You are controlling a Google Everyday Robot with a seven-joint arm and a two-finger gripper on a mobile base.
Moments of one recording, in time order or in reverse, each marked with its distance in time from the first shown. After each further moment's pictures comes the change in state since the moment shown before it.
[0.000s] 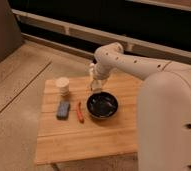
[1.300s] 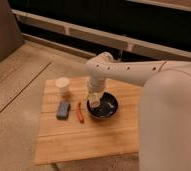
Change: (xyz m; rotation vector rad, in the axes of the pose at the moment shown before) arm 0.084 0.017 0.024 0.092 0.154 -0.008
